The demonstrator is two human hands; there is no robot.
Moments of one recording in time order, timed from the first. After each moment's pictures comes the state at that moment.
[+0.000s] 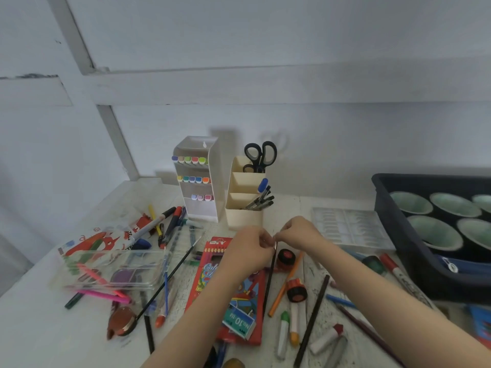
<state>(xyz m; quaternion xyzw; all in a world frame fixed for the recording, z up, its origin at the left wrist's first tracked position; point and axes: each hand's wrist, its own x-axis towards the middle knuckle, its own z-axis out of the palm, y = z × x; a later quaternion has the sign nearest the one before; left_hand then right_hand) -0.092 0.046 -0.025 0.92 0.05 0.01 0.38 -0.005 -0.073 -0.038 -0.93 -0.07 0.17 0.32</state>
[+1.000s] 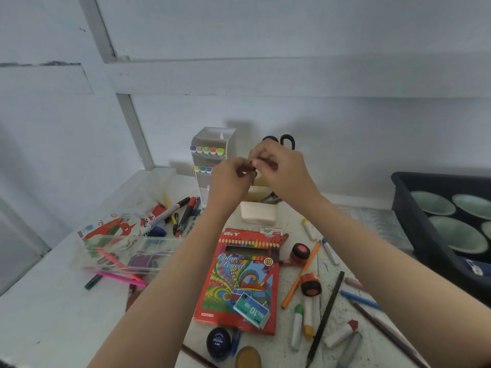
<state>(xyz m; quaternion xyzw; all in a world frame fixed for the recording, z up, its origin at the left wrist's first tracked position) -0.053 0.105 0.040 0.86 0.06 0.29 0.41 -0.023 -0.018 0.058 -0.76 -0.39 -0.18 0.49</state>
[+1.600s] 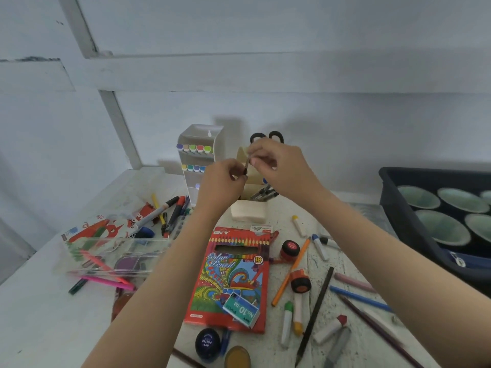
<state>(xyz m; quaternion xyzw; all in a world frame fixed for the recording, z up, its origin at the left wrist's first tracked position) -0.049 0.104 0.032 0.90 0.05 0.27 0.35 -0.016 -0.039 0.061 -0.79 -0.39 -0.15 0.46</state>
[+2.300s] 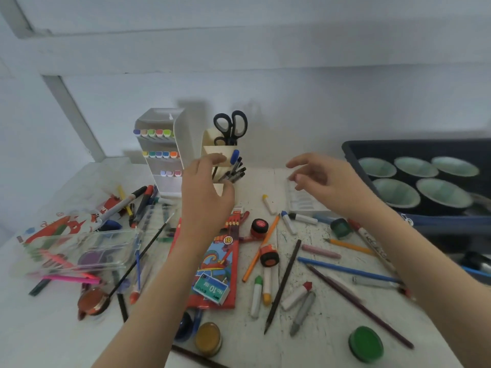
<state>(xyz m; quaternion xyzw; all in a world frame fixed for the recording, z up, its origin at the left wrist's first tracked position) -0.103 0.046 0.009 0.87 0.01 0.36 0.34 -0.055 -0.173 0.036 -0.86 -0.28 -0.05 0.43</state>
